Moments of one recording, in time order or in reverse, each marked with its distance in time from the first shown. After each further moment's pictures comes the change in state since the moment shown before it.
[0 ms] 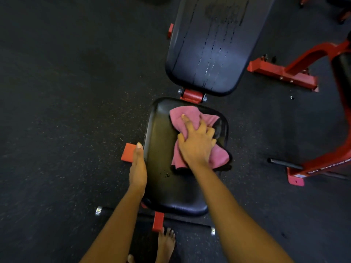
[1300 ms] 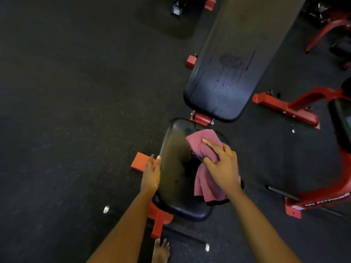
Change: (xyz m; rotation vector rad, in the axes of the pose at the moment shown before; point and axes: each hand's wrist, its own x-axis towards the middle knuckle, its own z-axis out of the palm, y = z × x) left_hand -0.012 0.001 -0.020 0.222 0.013 0.198; right_hand -0.042 0.026 -0.084 0.289 -0.004 -0.208
